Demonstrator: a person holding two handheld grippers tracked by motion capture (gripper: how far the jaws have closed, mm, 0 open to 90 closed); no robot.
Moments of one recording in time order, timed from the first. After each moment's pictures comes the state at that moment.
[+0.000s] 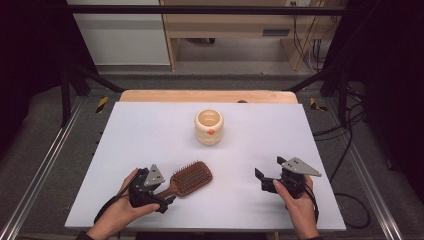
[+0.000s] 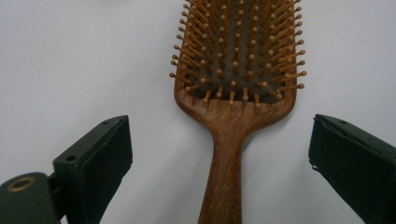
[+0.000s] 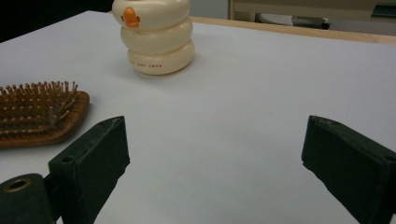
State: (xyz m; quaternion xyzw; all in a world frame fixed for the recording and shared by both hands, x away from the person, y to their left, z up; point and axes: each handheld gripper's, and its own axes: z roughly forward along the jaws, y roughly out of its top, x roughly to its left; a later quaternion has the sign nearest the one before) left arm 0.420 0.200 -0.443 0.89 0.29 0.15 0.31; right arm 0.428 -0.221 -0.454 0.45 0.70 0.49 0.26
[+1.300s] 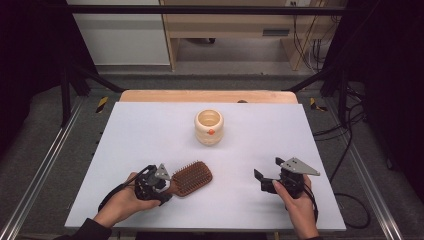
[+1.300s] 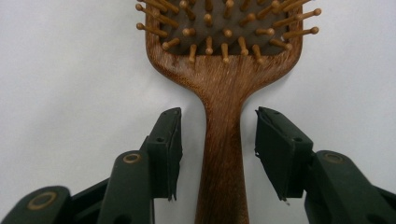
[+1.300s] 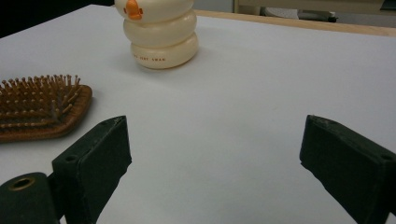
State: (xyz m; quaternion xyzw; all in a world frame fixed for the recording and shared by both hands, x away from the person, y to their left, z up) left arm 0.443 0.192 -0.450 0.94 0.26 0.07 0.20; right arm 0.430 -0.221 -0.456 0.45 0.71 0.49 0.24
